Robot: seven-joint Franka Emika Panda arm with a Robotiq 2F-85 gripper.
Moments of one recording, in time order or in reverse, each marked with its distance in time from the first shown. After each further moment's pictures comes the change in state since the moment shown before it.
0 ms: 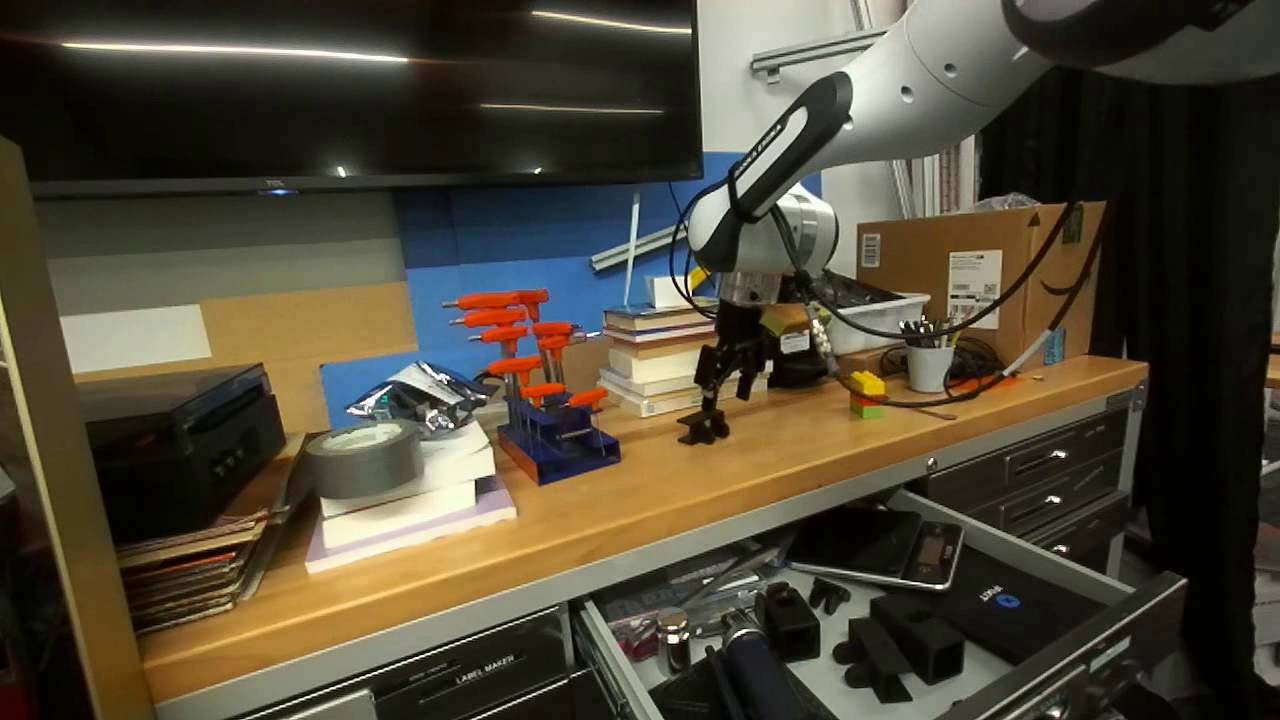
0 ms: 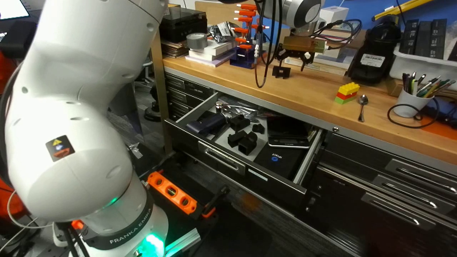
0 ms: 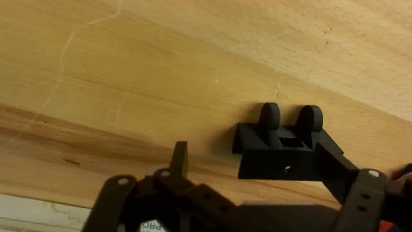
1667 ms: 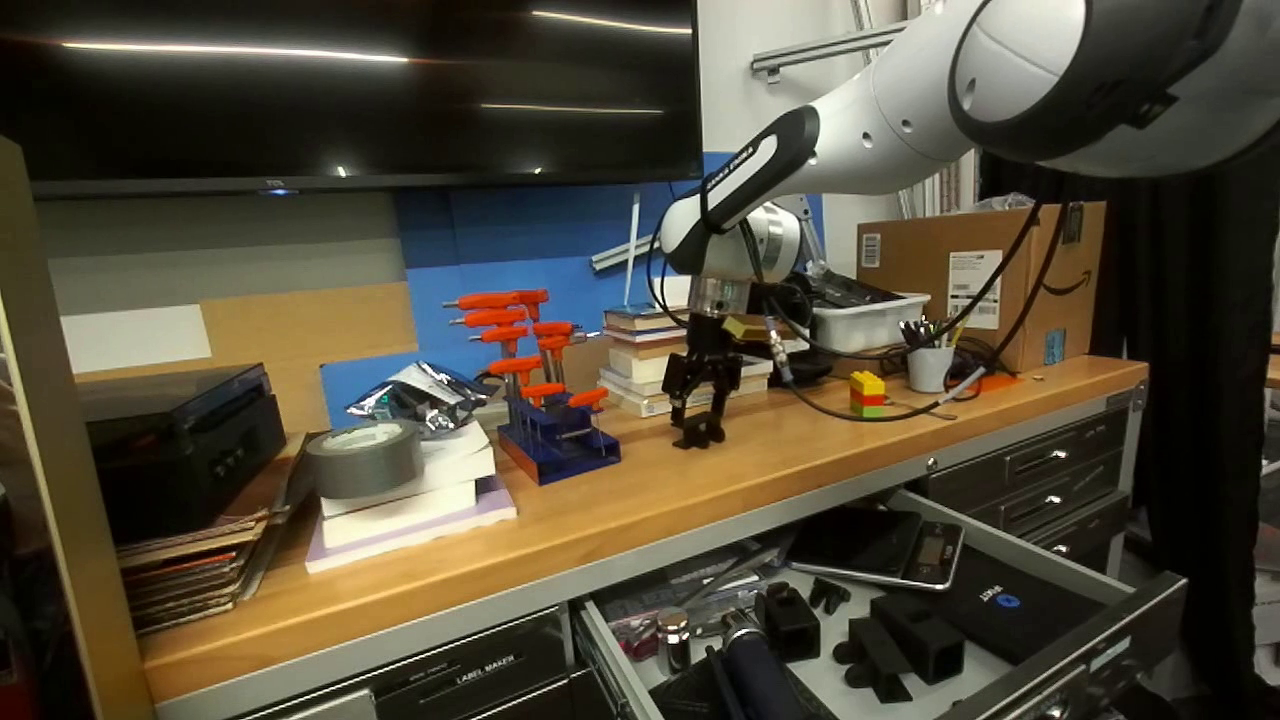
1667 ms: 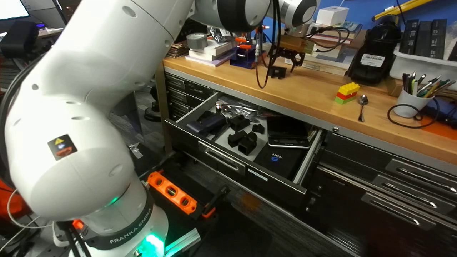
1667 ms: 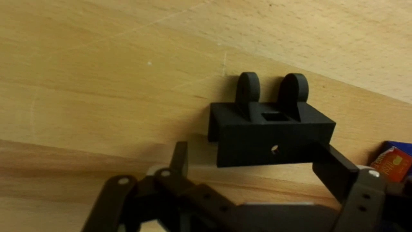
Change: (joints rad) arm 0.020 0.159 0.042 0.257 0.006 -0.212 0.127
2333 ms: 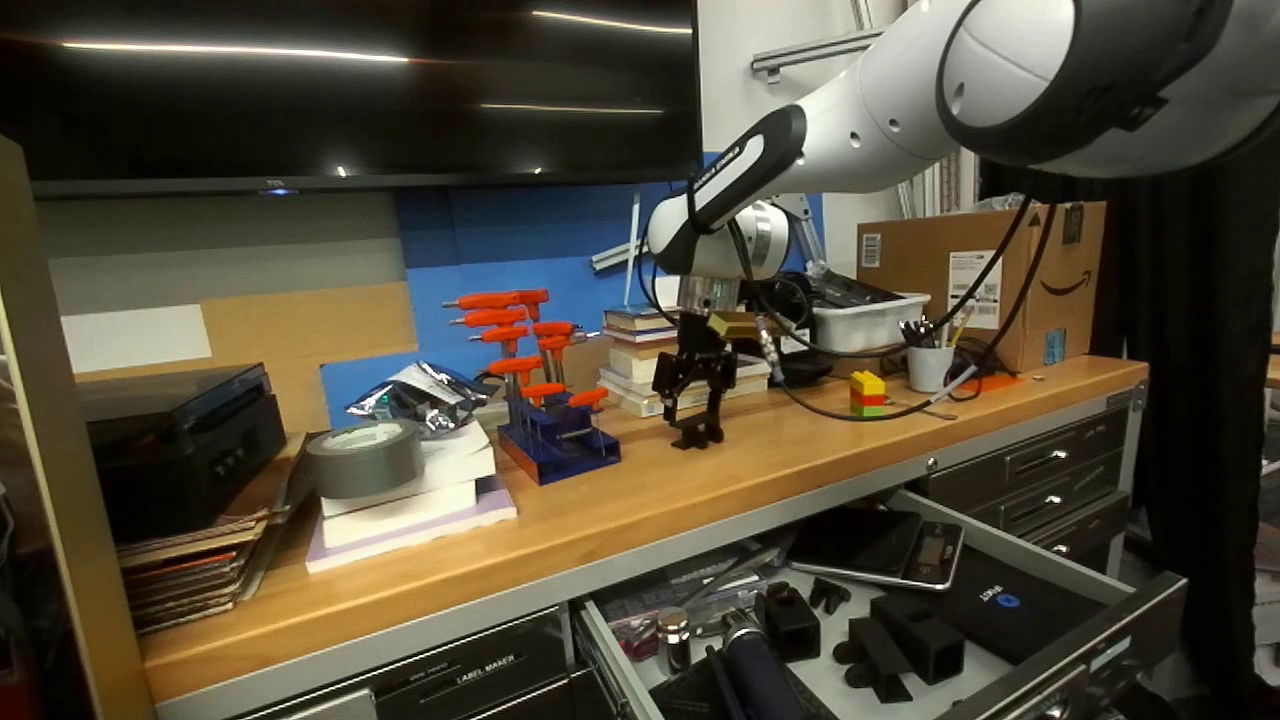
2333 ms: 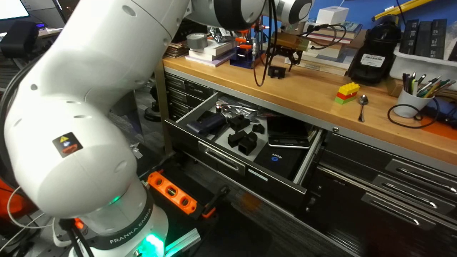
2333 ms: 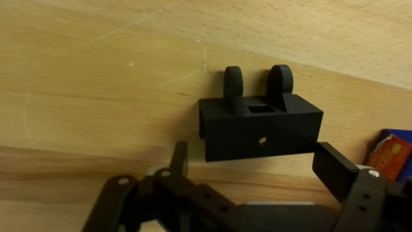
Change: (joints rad) arm 0.046 0.000 -0.037 0.016 -0.012 -0.013 0.099
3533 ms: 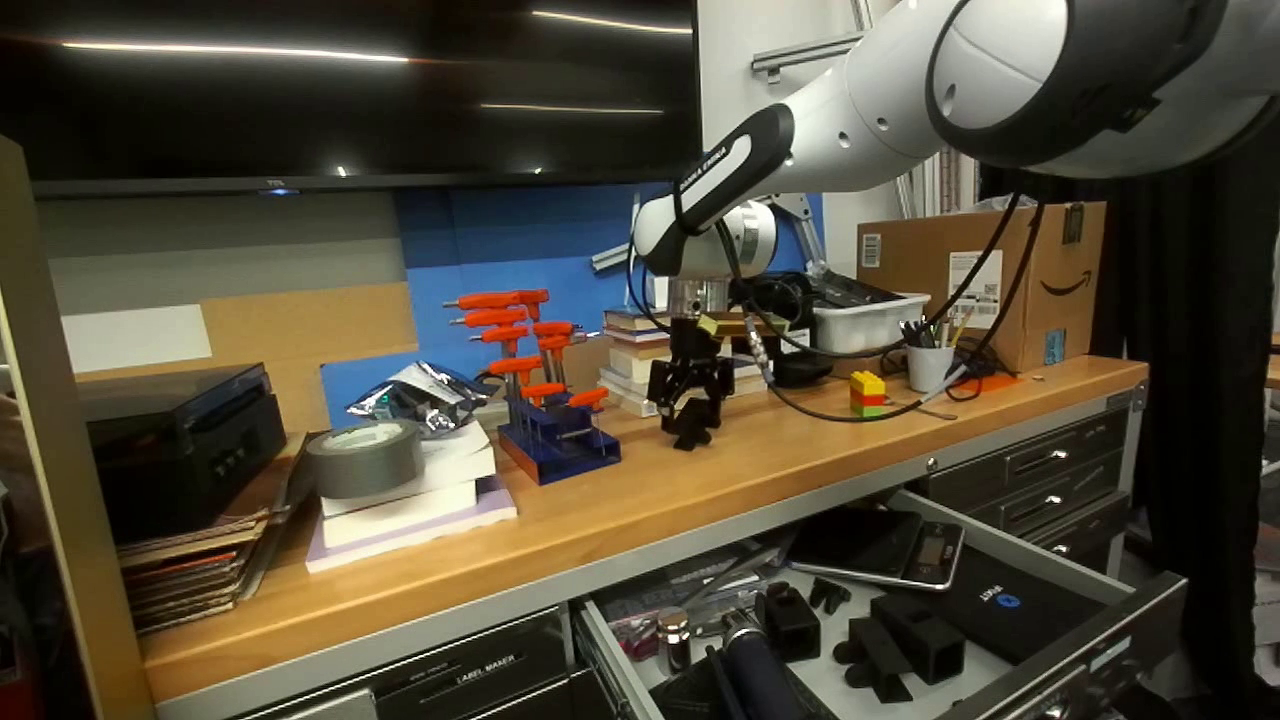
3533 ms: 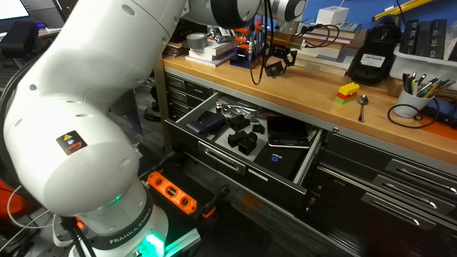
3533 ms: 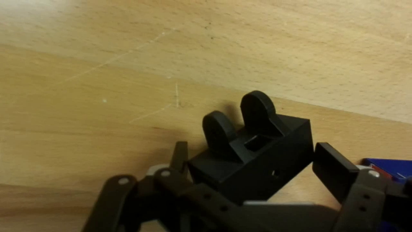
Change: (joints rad) arm 0.038 0.000 -0.019 0.012 -0.028 -0.104 0.054
